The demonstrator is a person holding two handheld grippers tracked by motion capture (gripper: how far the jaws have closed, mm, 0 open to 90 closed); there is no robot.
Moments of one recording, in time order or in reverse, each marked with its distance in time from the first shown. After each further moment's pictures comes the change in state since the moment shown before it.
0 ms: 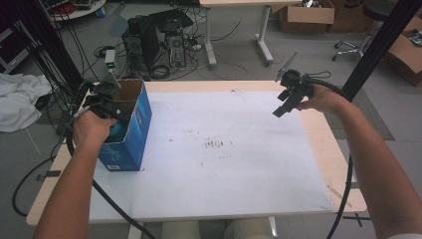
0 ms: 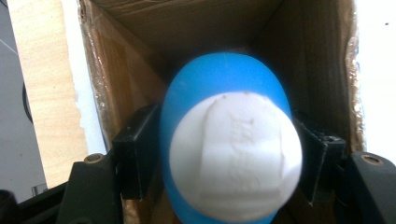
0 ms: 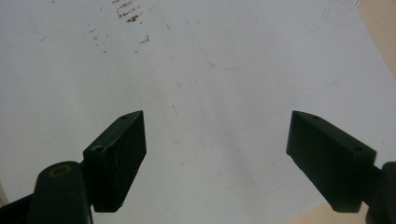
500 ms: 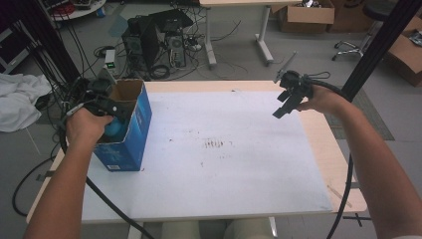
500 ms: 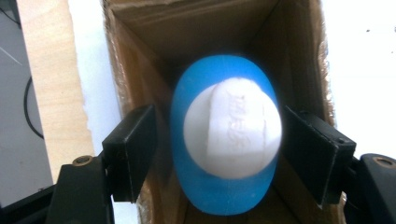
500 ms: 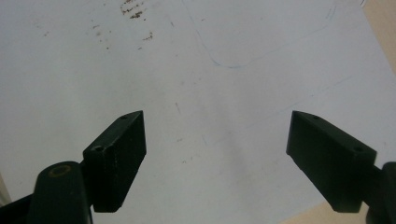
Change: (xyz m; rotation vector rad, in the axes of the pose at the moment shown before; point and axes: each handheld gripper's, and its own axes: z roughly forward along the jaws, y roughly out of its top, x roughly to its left) left arm 0.002 -0.003 -0.020 -0.039 -0.012 0.008; right arm 0.004 0.002 0.000 0.013 0.000 -0.016
